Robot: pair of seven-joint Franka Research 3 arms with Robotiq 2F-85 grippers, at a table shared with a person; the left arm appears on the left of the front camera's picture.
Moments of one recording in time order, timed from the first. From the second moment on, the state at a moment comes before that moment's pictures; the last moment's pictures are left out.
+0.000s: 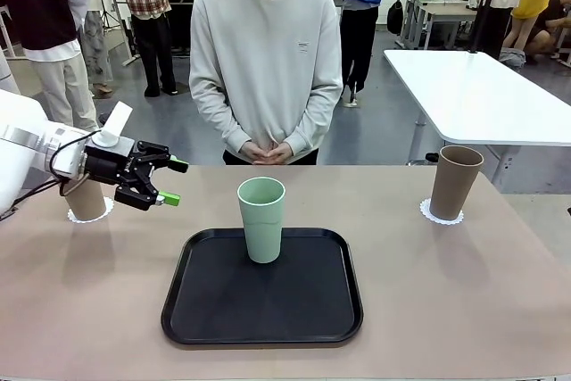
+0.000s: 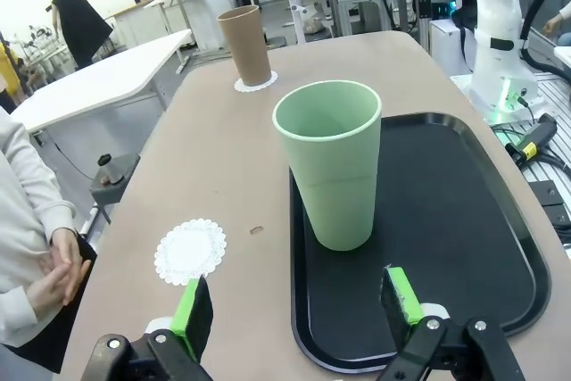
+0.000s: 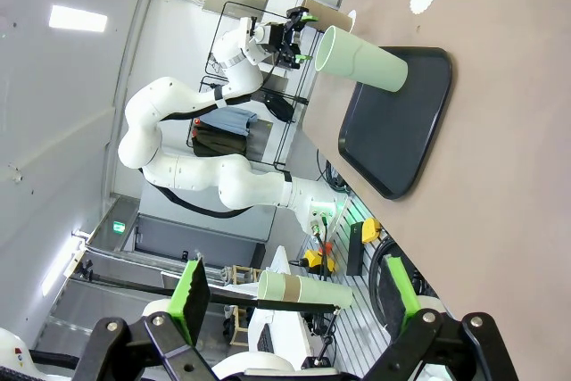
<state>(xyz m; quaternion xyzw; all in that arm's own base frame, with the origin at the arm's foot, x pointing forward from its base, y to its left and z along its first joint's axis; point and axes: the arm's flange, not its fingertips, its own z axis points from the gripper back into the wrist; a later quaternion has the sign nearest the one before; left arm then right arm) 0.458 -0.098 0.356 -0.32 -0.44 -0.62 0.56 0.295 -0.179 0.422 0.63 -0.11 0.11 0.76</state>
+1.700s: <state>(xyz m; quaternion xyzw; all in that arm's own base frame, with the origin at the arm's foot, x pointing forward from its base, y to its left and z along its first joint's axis) 0.444 -0.171 0.327 -0.33 -0.42 -0.64 0.54 0.295 -0.179 0.422 0.63 -0.11 0.11 0.76</state>
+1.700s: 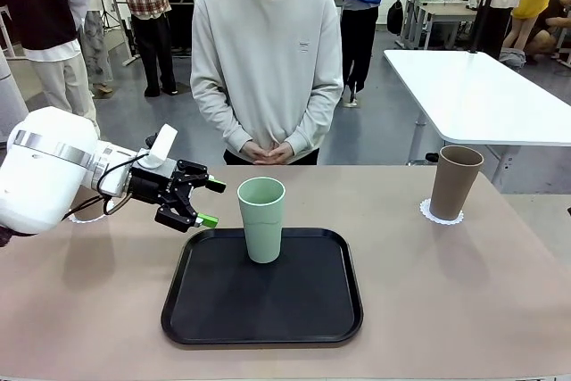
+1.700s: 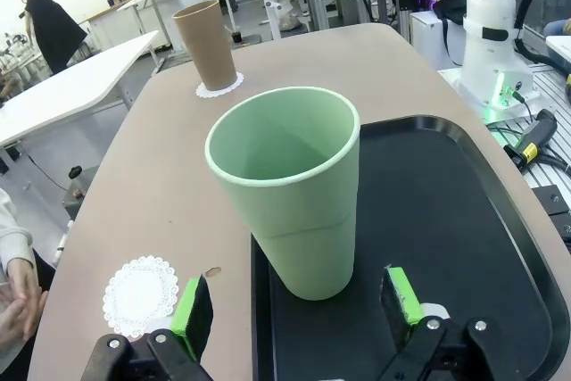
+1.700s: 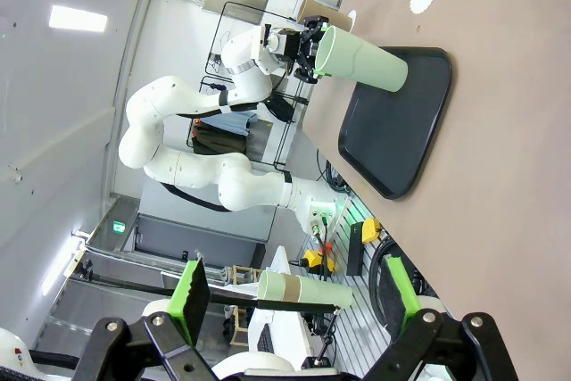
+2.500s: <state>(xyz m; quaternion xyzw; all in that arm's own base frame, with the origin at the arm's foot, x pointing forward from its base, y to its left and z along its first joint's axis) 0.442 -0.170 0.325 -0.33 -0.42 -0.64 0.55 0.295 -0.179 0.422 0.63 -0.11 0.11 0.76</state>
